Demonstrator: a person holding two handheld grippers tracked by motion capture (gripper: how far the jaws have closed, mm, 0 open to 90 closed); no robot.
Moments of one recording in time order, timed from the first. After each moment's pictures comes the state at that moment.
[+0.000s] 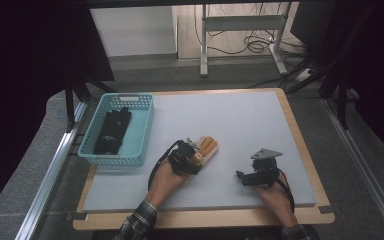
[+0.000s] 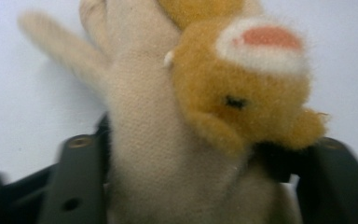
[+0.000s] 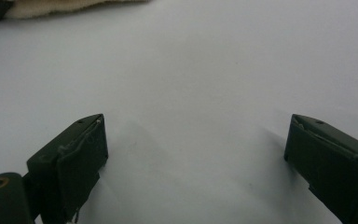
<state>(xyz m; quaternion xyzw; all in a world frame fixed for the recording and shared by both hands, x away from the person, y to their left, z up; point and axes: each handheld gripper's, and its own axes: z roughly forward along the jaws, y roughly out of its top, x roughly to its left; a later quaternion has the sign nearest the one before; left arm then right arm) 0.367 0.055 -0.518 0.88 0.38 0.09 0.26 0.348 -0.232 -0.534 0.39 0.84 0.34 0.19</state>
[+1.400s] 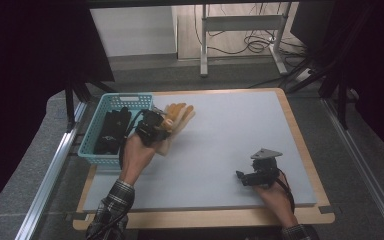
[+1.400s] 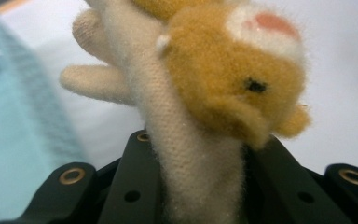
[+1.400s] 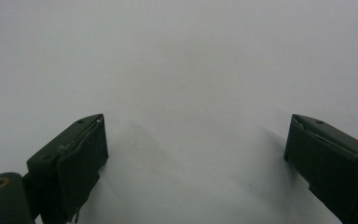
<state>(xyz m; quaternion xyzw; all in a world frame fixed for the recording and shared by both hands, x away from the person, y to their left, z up) 0.395 0.155 -0.418 0.82 0.47 0.17 0.29 0.348 -0.233 -0.534 0.39 0.84 0.34 0.19</state>
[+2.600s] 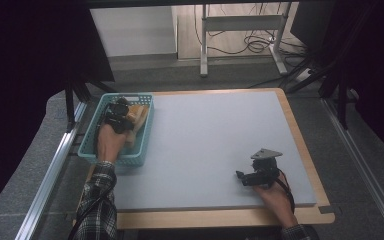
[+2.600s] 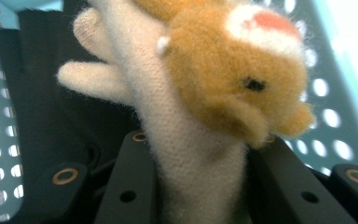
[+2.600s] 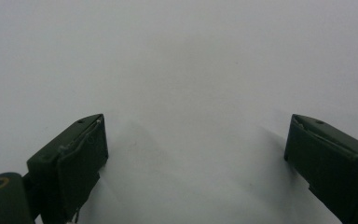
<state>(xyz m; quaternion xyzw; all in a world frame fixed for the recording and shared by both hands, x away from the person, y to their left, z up) 0.463 0.254 -0.471 0.77 0.61 0.14 0.17 0.348 -0.233 -0.534 0.39 0.84 0.34 0.19</state>
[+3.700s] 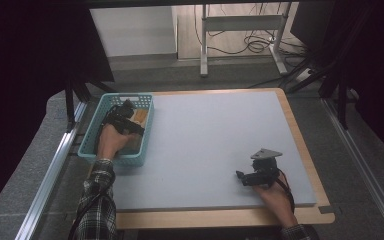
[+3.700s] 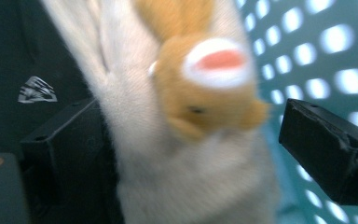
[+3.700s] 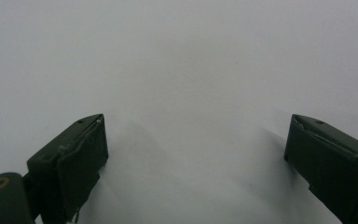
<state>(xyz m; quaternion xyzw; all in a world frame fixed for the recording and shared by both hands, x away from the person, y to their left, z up) 0.473 0.254 -0.477 0.79 0.58 0.10 0.18 0.348 -0.233 -0.534 0.39 0.84 0.34 0.19</state>
